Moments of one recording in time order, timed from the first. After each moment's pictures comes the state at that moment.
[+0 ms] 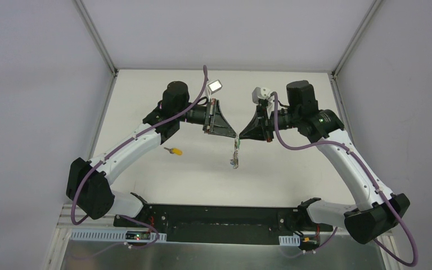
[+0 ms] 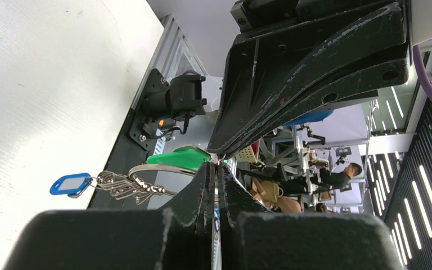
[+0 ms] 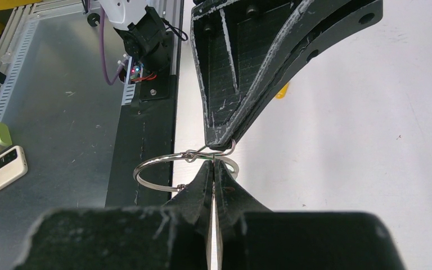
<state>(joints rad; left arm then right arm) -0.60 1.37 1.12 0.06 1.00 -1.00 0.48 1.21 1.29 -0.72 -1.06 -0.40</state>
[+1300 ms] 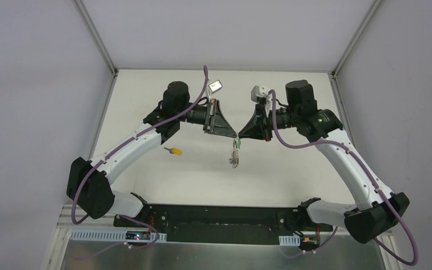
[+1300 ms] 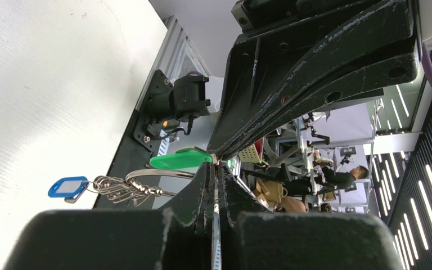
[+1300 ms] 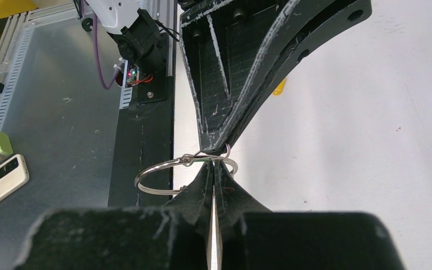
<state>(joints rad) -0.60 1.37 1.12 0.06 1.00 -0.98 0.49 1.21 1.29 -0.70 -1.03 -0.35</state>
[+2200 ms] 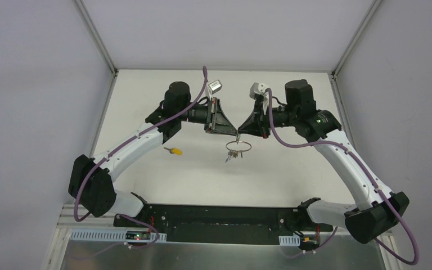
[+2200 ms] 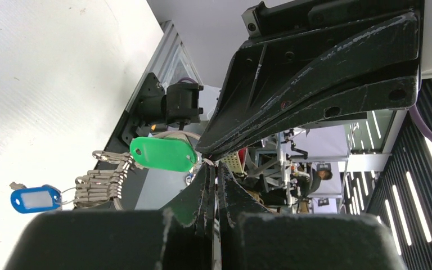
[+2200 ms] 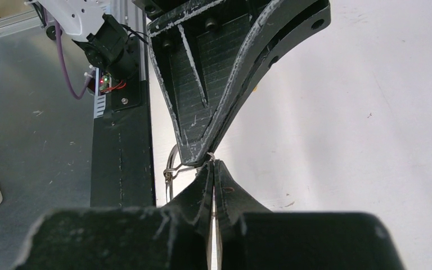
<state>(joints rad) -0.60 1.39 1.11 0.09 0.98 -1.09 0.50 1.21 1.28 -0.63 -0.91 -0.29</state>
